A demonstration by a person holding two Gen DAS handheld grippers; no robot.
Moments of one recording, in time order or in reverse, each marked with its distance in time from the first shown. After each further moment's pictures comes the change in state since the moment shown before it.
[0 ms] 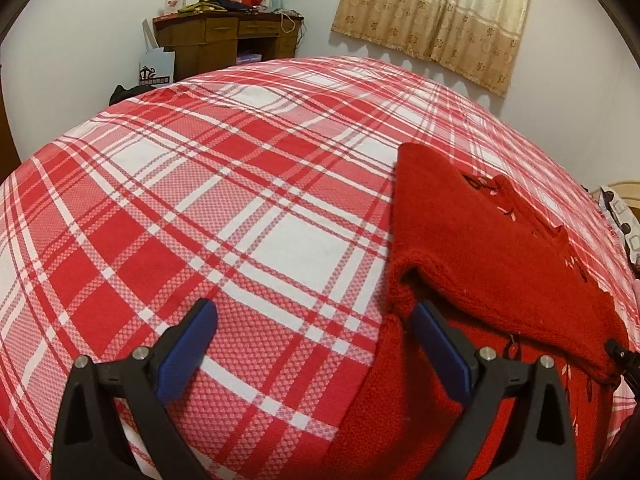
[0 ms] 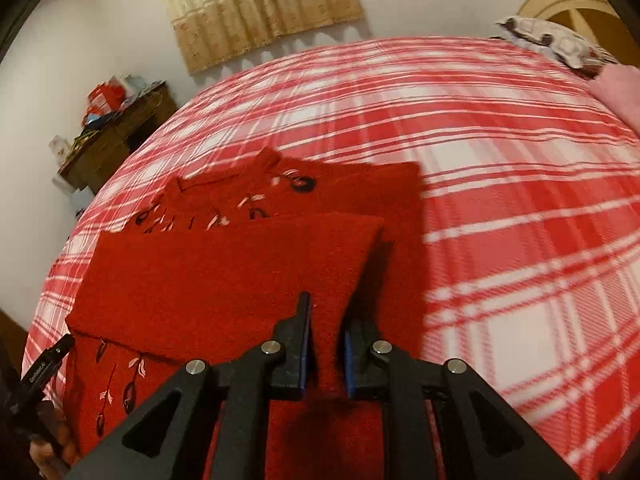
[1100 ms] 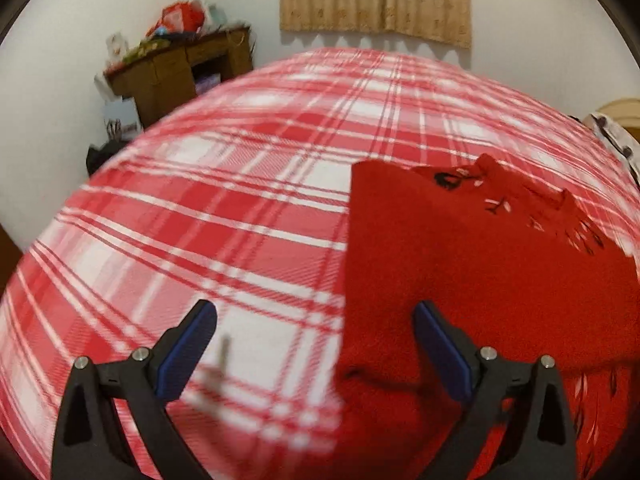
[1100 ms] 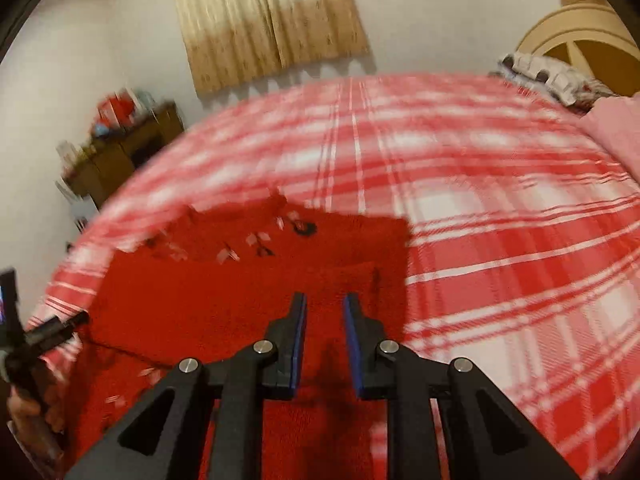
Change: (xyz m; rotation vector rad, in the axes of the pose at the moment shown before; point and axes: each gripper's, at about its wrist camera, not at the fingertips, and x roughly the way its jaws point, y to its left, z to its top) left arm 0.016 -0.040 0.041 0.289 0.000 0.046; right arm -0.048 0.024 0.009 -0.056 -0.144 0.004
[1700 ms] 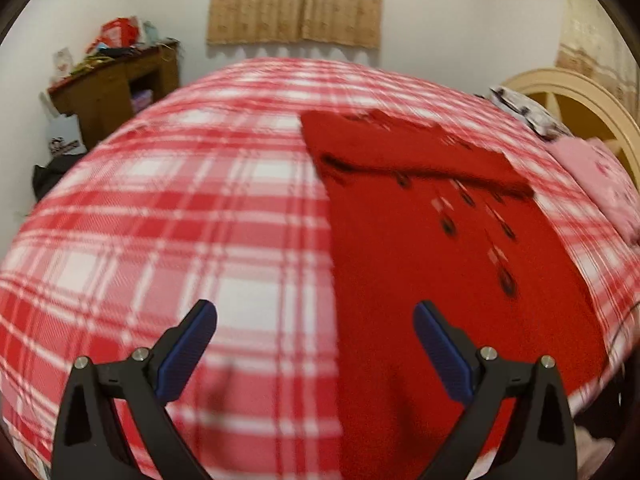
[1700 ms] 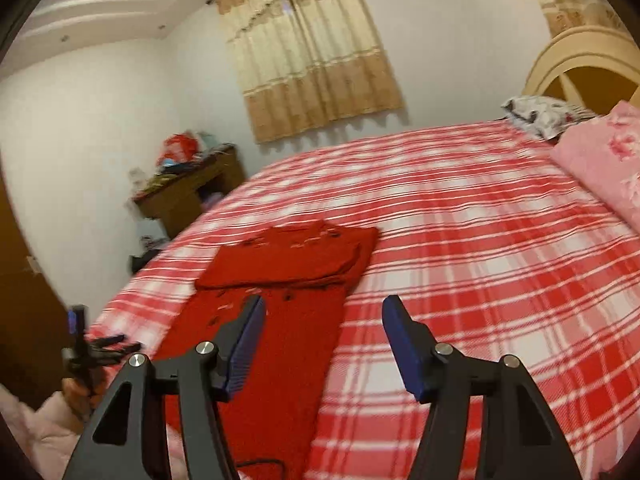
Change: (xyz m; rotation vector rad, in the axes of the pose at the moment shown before) left arm -0.129 0.061 -0.130 0.147 0.002 -0.314; right arm -0.256 -0.028 -0.075 -0.034 -0.139 0.227
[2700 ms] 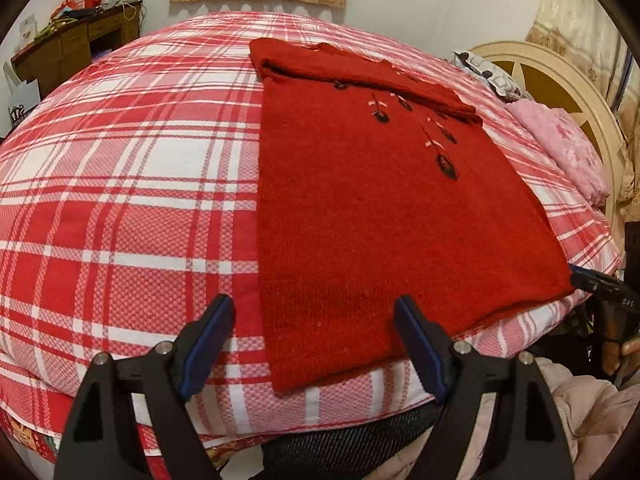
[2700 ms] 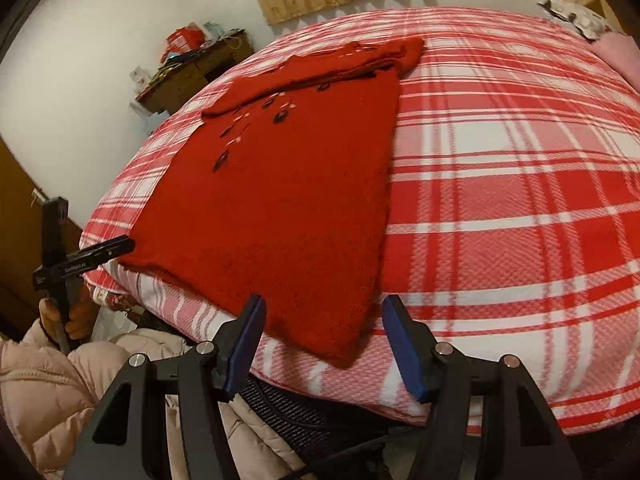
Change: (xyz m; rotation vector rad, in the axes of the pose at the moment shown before) left arm -0.012 -0.018 -0.073 -0.010 0.144 -0.160; right arm 0.077 0.037 -0.157 -0.009 0.442 0.047
